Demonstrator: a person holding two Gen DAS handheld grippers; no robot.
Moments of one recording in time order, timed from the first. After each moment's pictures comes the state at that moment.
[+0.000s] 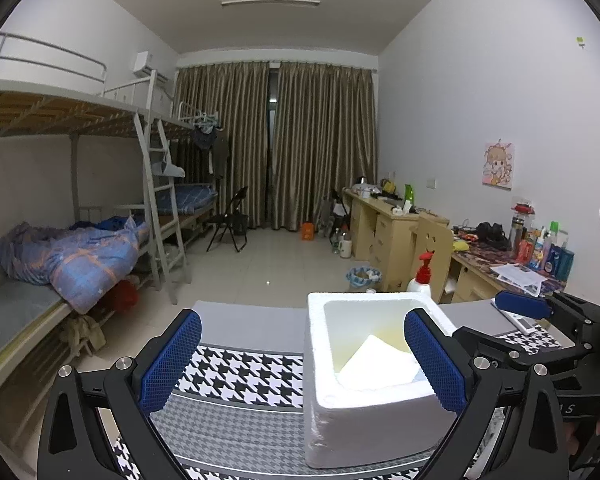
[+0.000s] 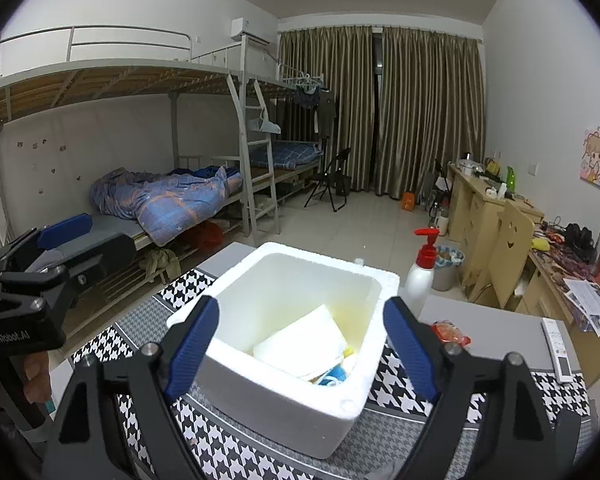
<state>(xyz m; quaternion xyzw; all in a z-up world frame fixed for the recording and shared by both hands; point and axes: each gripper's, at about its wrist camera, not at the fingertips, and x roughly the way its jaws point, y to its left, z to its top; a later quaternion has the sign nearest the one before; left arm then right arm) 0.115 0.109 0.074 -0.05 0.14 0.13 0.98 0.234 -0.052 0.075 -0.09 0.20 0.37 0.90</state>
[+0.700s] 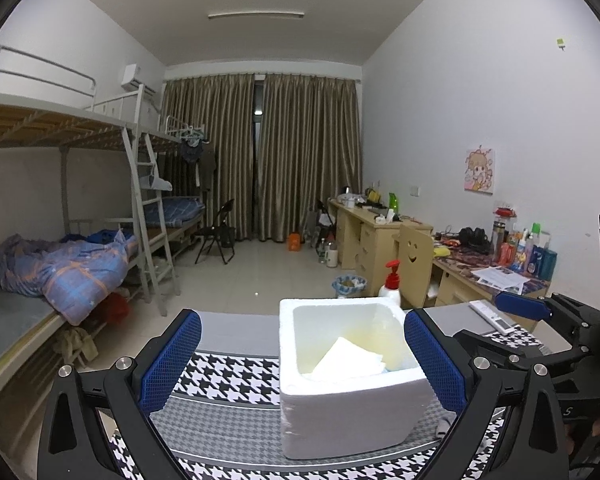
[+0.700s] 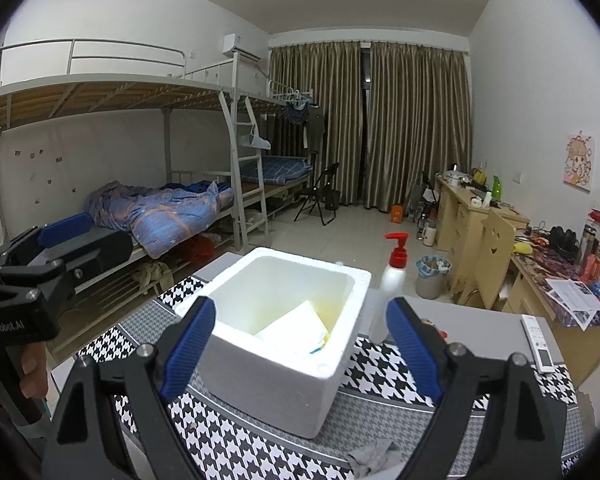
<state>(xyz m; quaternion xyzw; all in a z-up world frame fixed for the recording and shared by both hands) 0.088 0.082 0.088 -0.03 0.12 0.11 0.99 0.212 -0.086 0.081 -0.08 0.17 0.35 0.92</state>
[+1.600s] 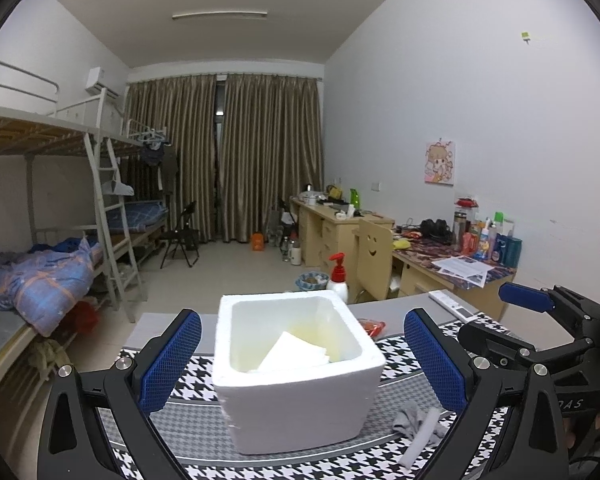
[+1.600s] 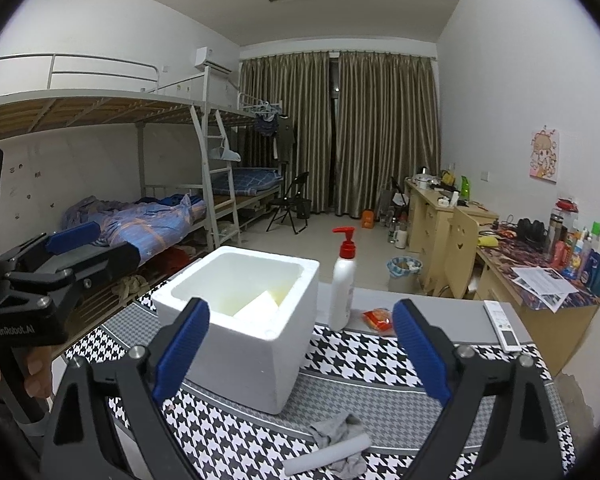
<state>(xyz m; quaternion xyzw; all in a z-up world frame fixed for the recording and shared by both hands) 0.090 0.044 0.084 -0.02 0.12 0.04 0.99 0.187 -0.137 0.076 -0.06 0.15 0.30 0.94</state>
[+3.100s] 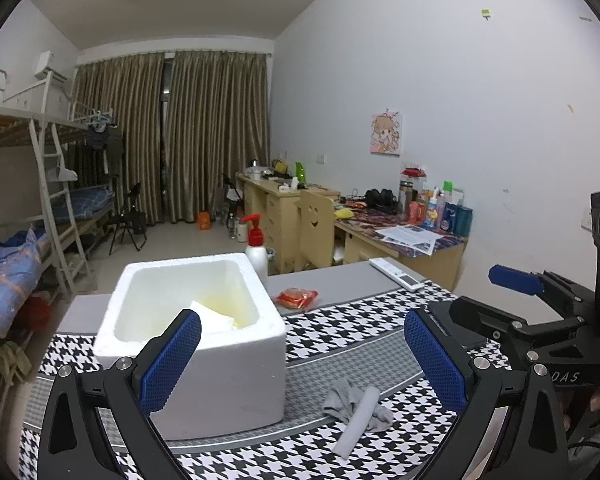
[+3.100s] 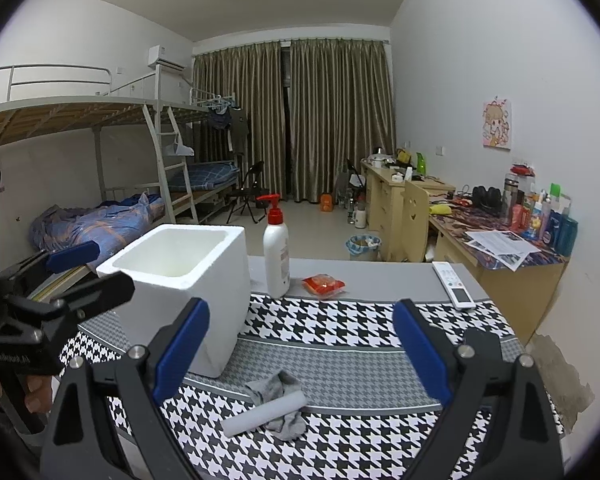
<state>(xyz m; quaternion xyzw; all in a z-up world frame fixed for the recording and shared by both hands) 0.117 -0.009 0.053 -0.01 0.16 -0.06 0.98 0.194 -0.205 0.053 -0.03 0.18 0.23 0.96</state>
